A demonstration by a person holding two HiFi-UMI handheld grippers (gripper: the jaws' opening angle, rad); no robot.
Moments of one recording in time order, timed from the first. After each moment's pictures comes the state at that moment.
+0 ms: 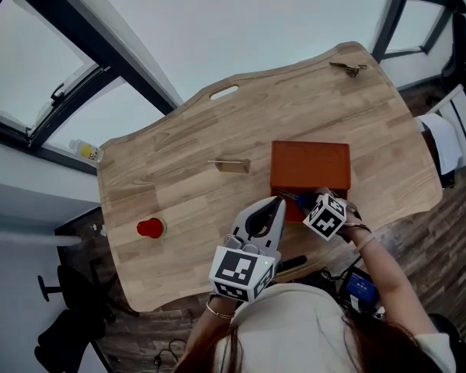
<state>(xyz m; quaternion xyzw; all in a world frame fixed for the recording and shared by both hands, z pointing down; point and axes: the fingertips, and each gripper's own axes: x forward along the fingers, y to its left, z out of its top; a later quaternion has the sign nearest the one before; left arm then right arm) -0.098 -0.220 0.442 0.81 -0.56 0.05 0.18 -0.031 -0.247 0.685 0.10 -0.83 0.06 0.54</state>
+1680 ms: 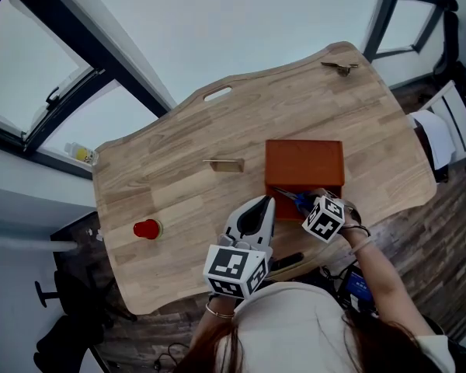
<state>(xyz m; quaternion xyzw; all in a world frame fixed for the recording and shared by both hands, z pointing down) -0.111 -0.212 0.454 0.79 -0.58 0.03 0.20 -0.022 -0.238 0.681 0.09 -0.83 0.02 0.55</state>
